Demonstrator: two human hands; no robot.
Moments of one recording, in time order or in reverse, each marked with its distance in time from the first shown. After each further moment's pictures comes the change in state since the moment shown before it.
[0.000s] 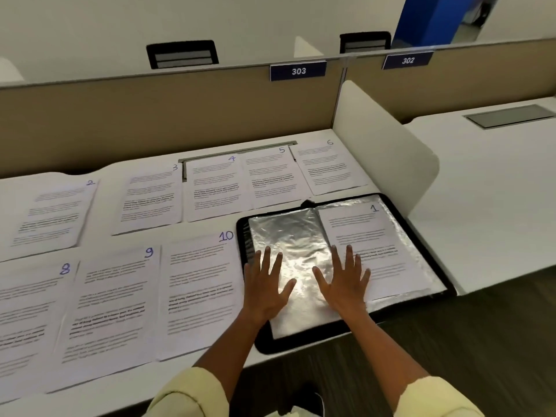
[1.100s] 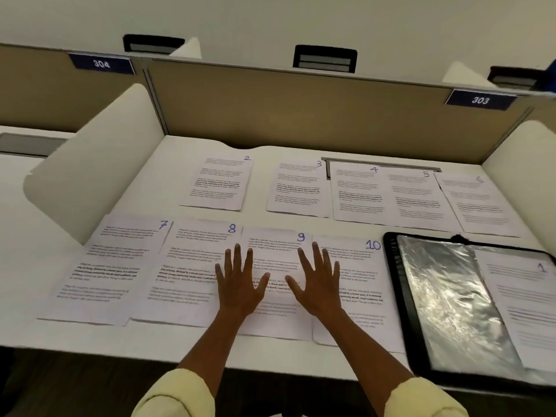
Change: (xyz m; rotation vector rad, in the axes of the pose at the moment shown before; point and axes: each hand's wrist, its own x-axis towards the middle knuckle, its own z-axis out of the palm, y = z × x) left_hand -0.150 -0.372 -0.089 0.004 0.308 -0.461; right_hand -0.100 -0.372 0.138 -0.077 -0.063 -0.601
